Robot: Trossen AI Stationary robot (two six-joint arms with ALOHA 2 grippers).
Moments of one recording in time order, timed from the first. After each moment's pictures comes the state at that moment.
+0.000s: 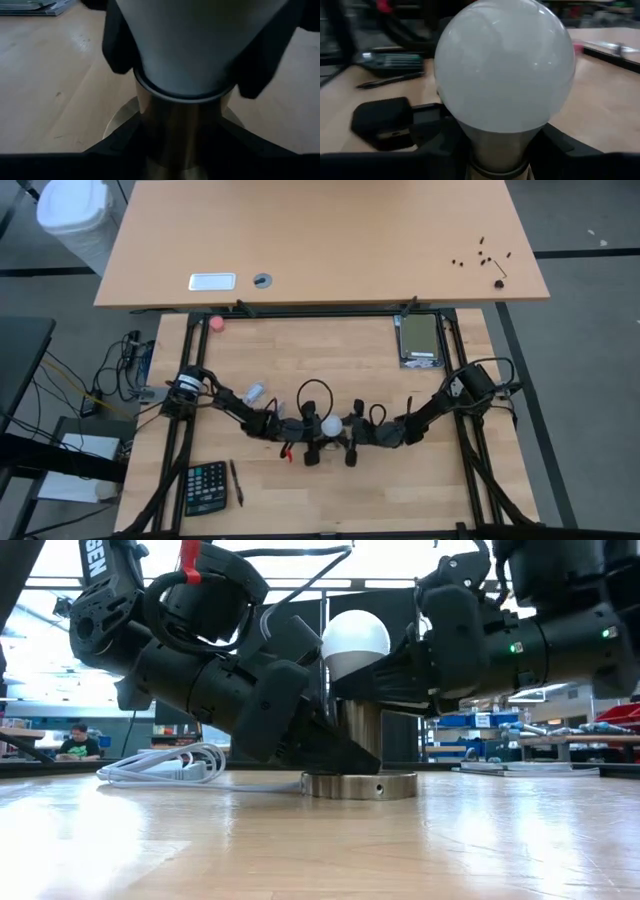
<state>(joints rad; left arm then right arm) -0.25 2.07 0.80 0.84 -0.32 -0.14 0.40 2.01 0.63 1.21 0.59 0.12</state>
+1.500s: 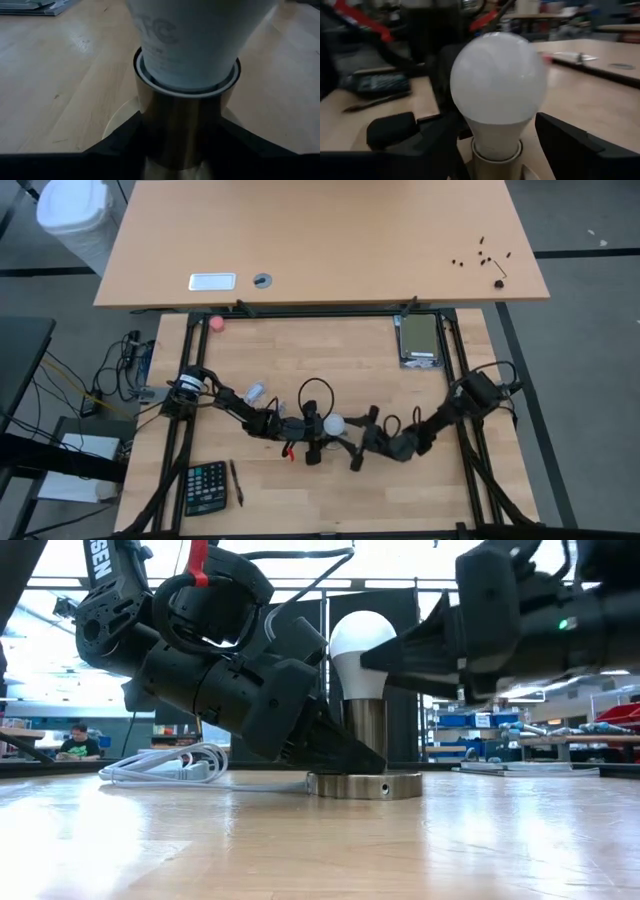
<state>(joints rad) -0.25 2.07 0.80 0.84 -0.30 -0.15 0.52 2.01 0.60 1.33 0.91 0.11</state>
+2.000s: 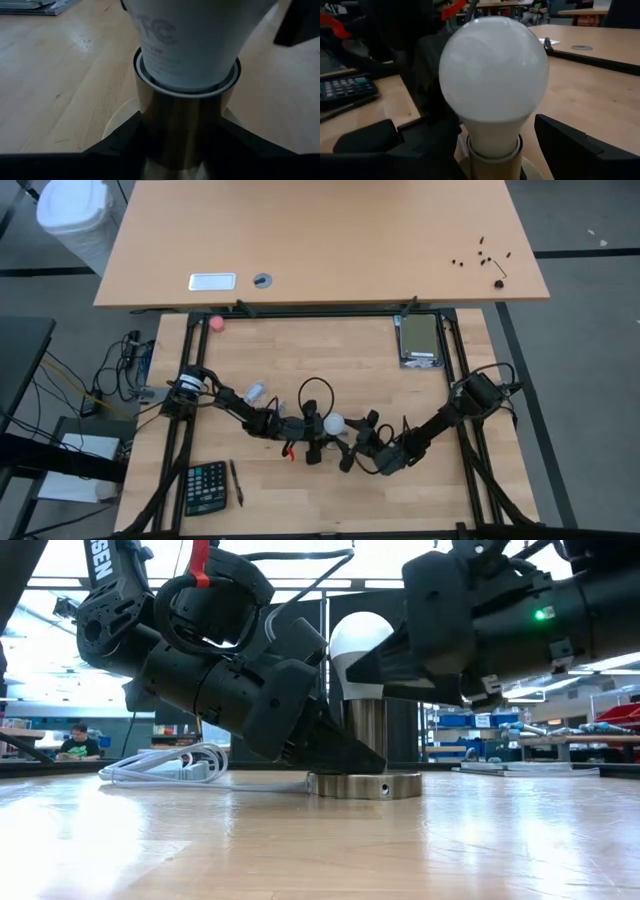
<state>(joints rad) -0.25 2.07 0.80 0.84 -0.30 -0.16 0.55 2.01 0.76 0.96 1.11 0.35</state>
